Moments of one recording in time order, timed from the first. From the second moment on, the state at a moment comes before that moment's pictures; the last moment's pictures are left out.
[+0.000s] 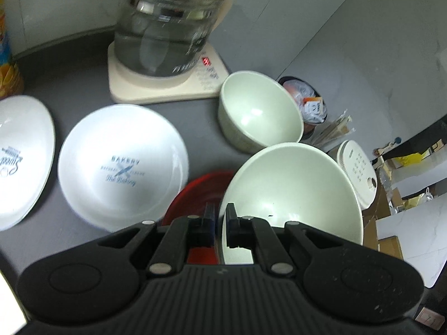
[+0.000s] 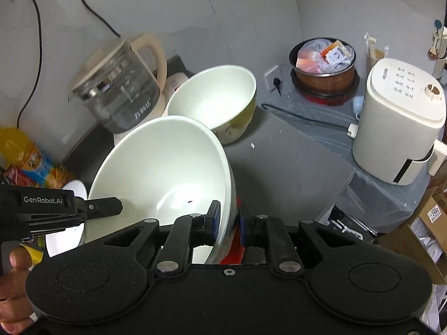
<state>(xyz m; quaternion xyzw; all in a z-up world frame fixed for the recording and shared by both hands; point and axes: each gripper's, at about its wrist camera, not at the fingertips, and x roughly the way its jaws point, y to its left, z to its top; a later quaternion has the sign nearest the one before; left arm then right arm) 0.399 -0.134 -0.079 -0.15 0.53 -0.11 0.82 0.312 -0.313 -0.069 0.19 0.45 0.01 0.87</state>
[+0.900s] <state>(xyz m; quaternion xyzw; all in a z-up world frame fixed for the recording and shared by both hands) 0.393 -0.116 -0.116 -0.14 0.59 -0.08 0.79 0.327 -0.293 -0.086 0.12 0.48 0.02 0.87</state>
